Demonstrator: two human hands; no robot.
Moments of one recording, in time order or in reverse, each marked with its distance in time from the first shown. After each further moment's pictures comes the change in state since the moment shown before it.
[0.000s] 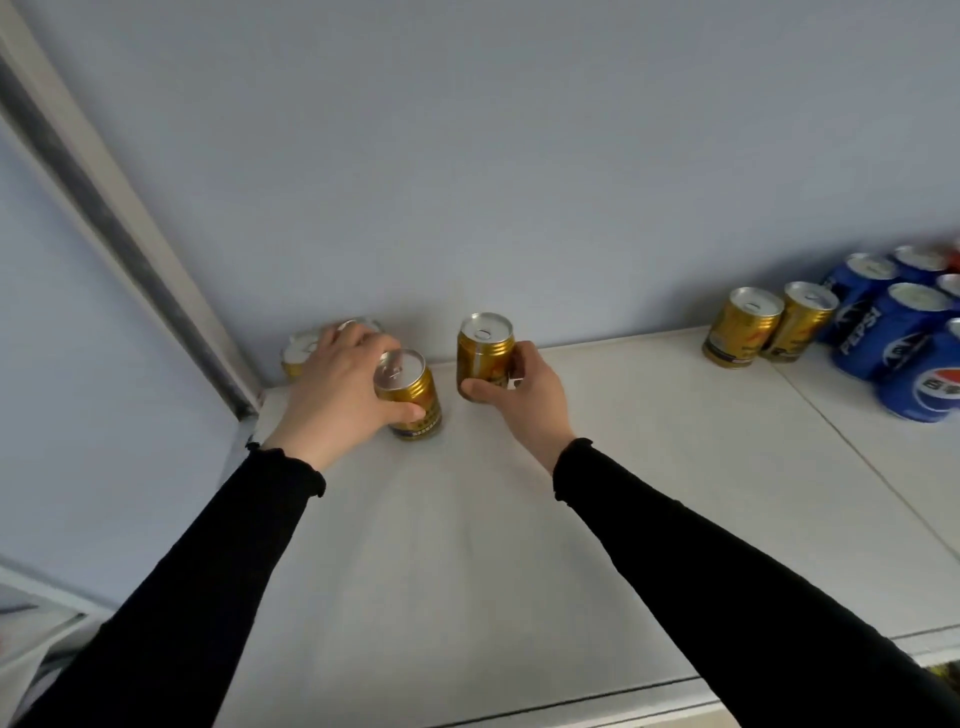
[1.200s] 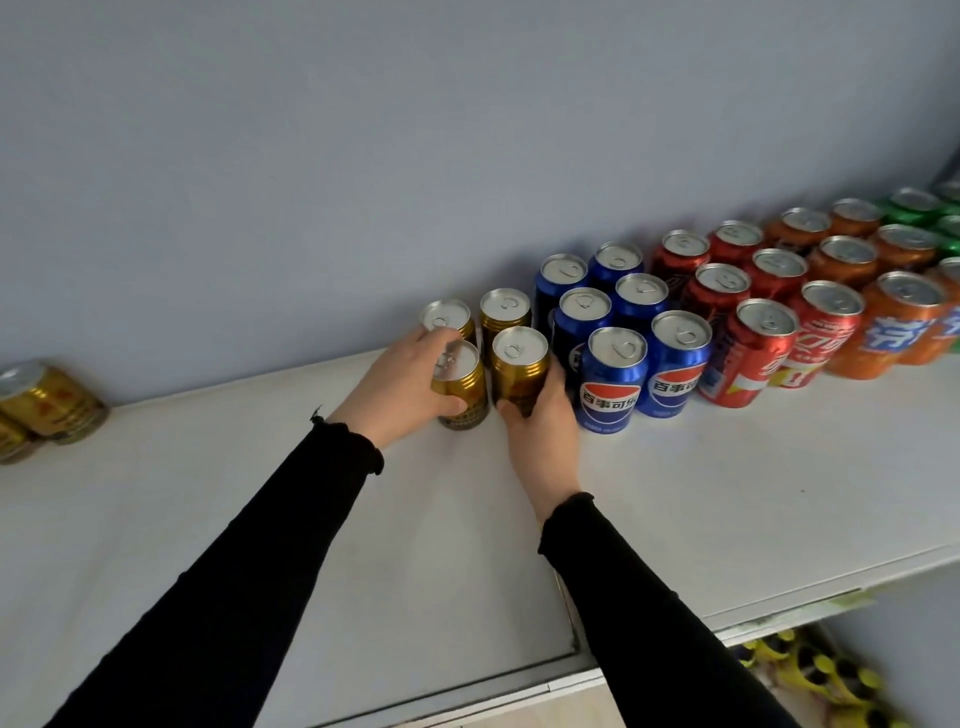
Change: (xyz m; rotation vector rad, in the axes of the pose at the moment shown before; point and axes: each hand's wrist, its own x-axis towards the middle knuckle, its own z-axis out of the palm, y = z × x) left_hand 0.098 0.394 0.129 -0.187 -0.214 0.141; right_hand 0.008 0.138 -0.334 -0.046 0.273 0.104
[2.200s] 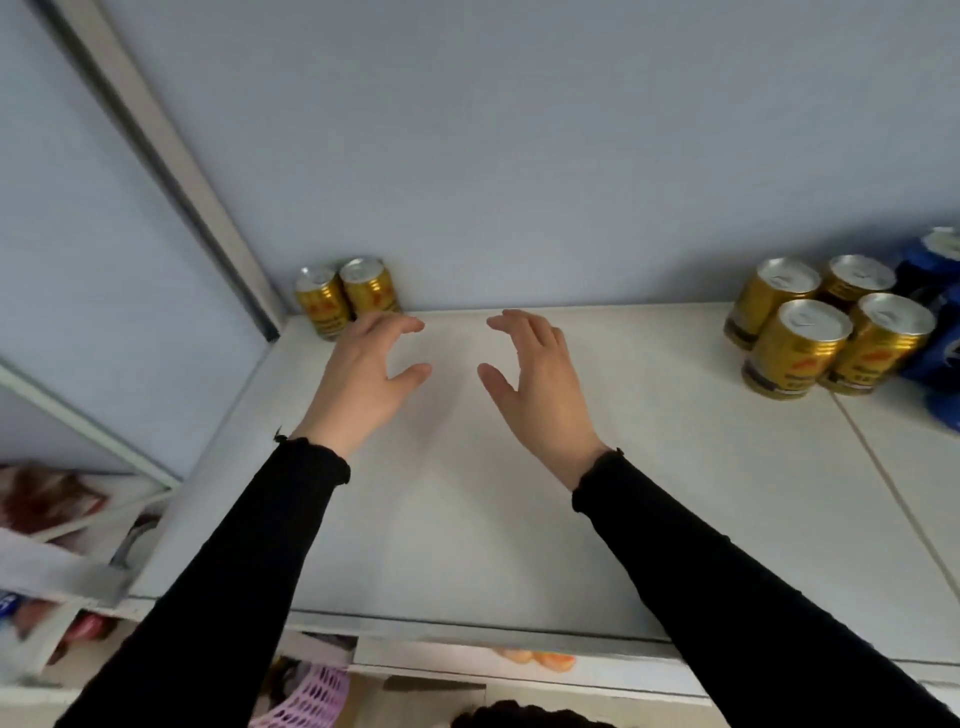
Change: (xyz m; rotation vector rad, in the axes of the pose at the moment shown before) left_hand -0.219 -0.283 -0.107 -0.059 0.396 -0.265; right_hand -0.141 -0.129 0.242 -0.196 -0.395 -0.639
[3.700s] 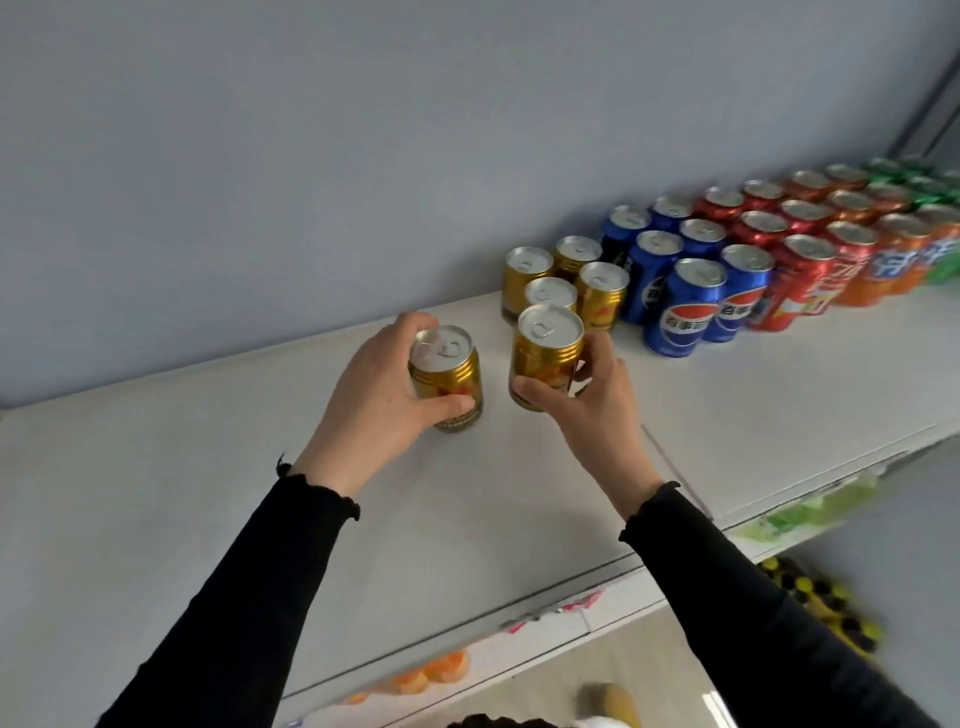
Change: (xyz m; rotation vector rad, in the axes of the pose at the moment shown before) left_hand 0.005 0.185 0.095 -0.290 -0.246 0.275; right_hand -0.105 0.091 -0.173 0.100 0.439 0.542
